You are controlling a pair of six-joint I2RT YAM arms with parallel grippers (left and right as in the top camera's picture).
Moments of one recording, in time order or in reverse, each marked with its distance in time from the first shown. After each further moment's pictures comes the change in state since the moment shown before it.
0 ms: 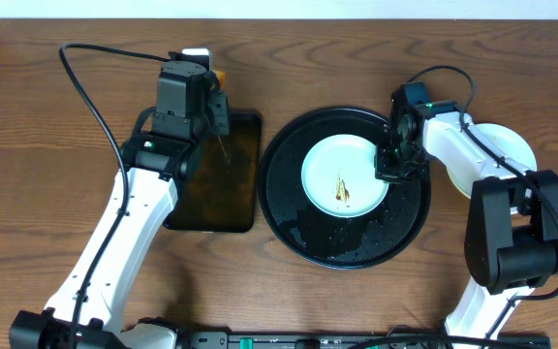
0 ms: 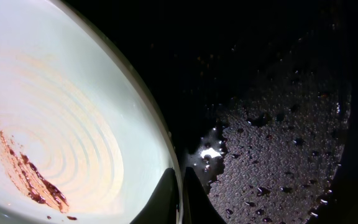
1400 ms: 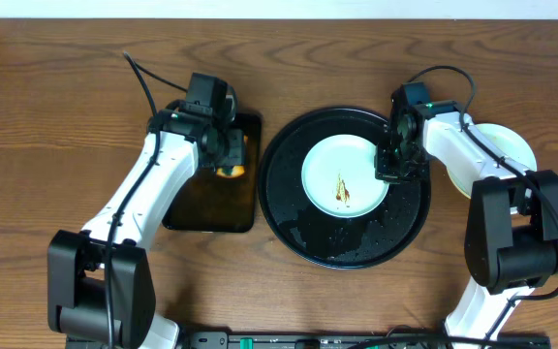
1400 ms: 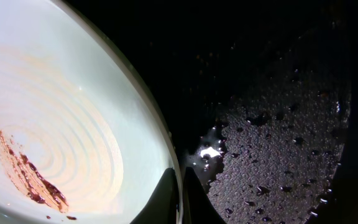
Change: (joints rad) left arm 0.000 0.255 0.079 -0.377 0.254 -0.044; right arm 0.000 0.000 0.000 -0.003 0.001 0.000
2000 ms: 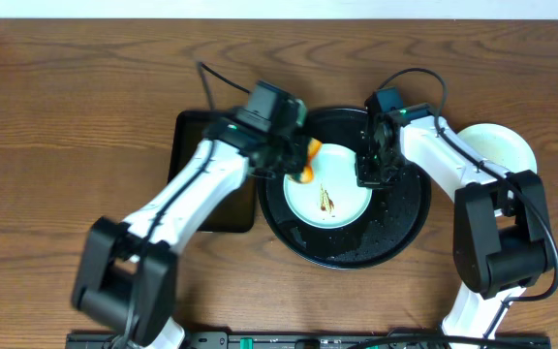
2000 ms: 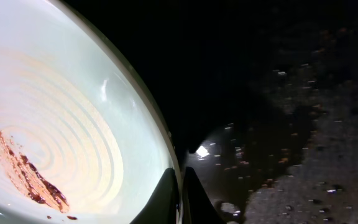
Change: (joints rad) left arm -0.250 0.064 0.012 0.179 0.238 -0.158; right arm 0.114 0.000 0.000 -0.005 0.000 0.008
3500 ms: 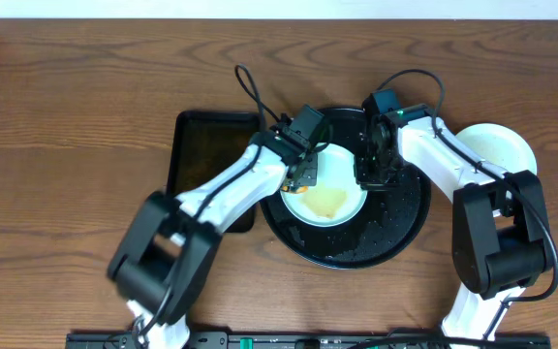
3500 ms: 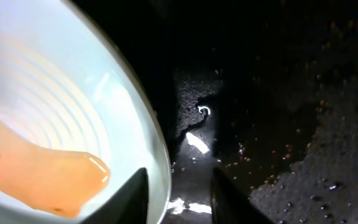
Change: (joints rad) left arm -0.136 0.121 0.019 -0.030 -0.436 -0.143; right arm 0.008 0.000 -0.001 -0.012 0.003 0.016
